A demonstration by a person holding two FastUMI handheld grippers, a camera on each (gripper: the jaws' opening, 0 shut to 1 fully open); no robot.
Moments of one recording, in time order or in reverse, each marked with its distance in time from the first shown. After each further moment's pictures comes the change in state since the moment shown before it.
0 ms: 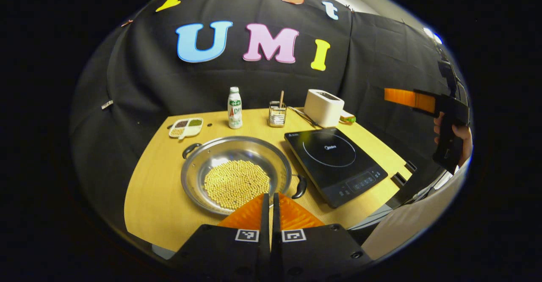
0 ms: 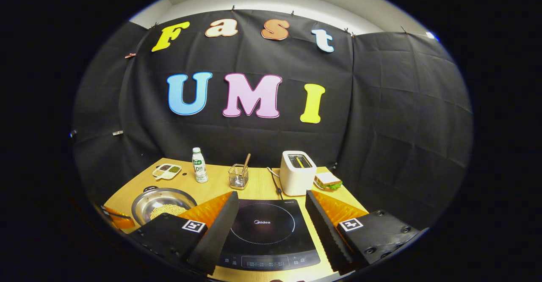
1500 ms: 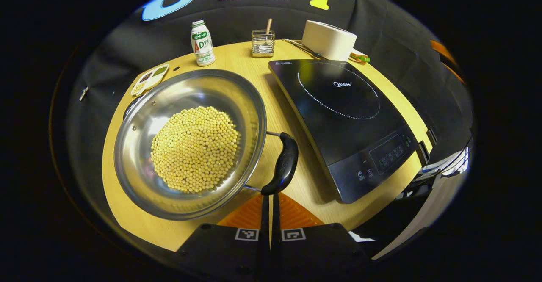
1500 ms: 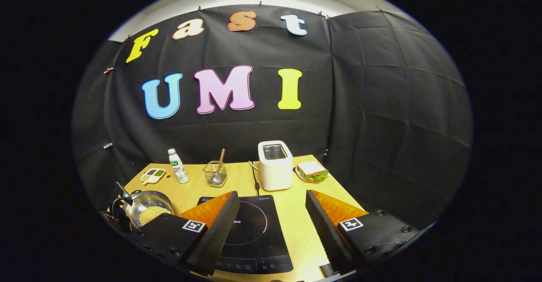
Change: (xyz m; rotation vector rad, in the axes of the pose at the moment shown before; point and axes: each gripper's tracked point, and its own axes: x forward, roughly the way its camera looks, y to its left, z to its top) left arm 0.126 -0.050 -0.067 0.030 0.410 0.003; right arm 0.037 -0.106 -0.029 0.113 0.054 -0.045
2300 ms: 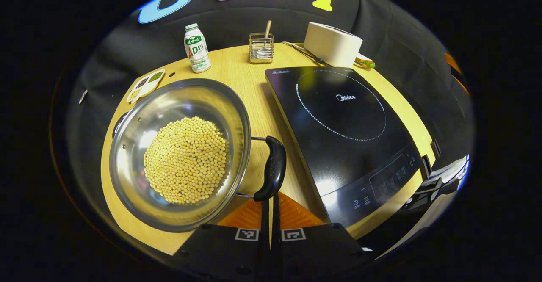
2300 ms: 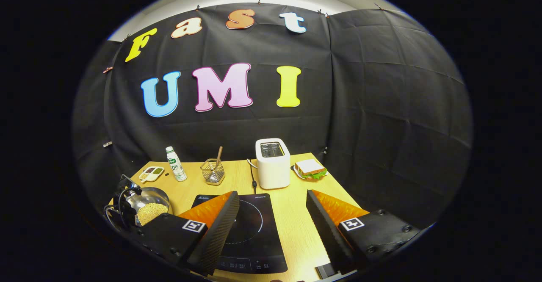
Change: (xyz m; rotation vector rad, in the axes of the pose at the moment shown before) left arm 0.024 -0.011 0.039 -0.020 -0.017 0.019; right arm 0.006 -0.009 -0.004 -0.006 0.018 0.007
